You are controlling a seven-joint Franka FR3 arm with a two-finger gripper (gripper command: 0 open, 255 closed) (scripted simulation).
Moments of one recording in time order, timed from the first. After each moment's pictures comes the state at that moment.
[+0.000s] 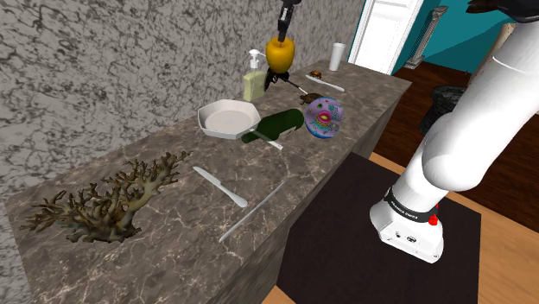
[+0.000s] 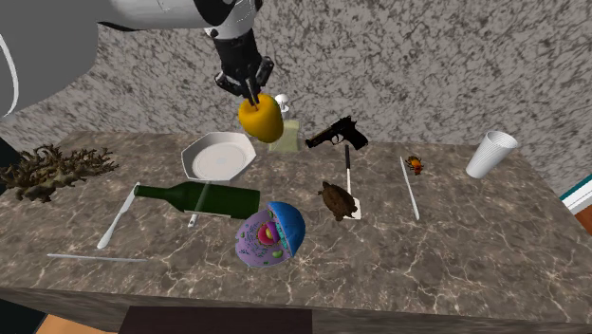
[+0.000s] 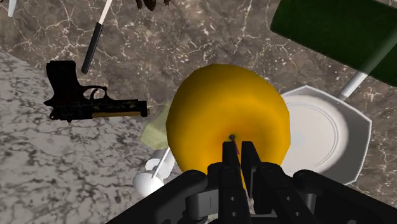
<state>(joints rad) 0.05 -0.05 -0.18 -1.76 -0.07 1.93 -0.56</state>
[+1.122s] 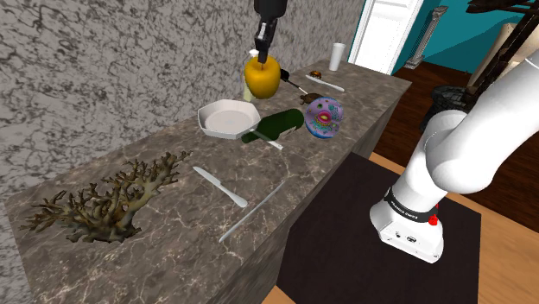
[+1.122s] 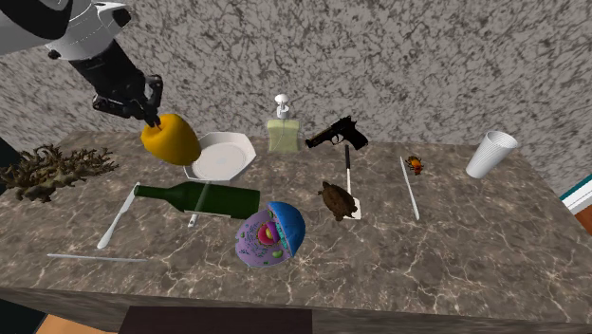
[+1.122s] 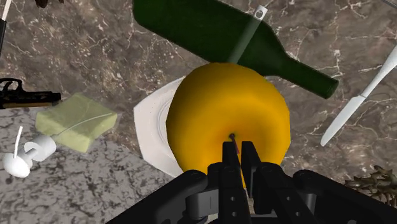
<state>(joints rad) 0.20 -0.28 0.06 -2.00 -0.13 1.90 -0.15</state>
